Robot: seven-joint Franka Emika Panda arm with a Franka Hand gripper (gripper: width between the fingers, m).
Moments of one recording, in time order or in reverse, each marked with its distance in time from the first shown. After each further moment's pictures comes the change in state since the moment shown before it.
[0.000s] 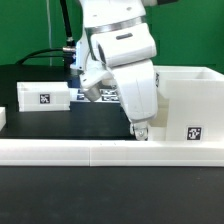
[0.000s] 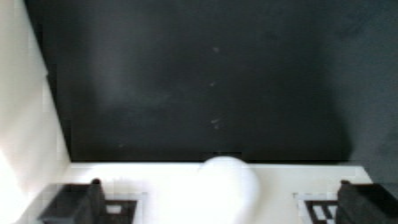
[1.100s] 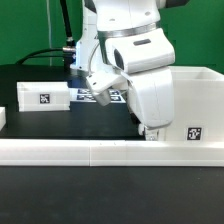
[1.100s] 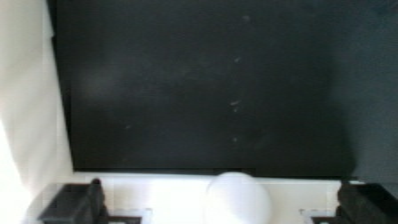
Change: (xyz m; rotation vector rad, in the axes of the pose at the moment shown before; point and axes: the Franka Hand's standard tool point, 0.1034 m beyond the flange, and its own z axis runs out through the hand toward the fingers) arm 0.013 0.006 0.008 0.045 -0.028 -0.064
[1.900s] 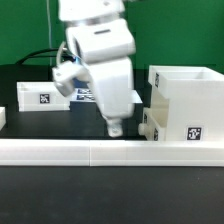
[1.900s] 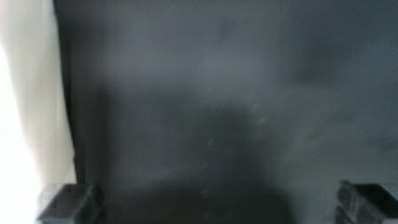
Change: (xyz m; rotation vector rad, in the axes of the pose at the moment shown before) arm -0.060 -0.020 -0.033 -0.044 -0.037 0.014
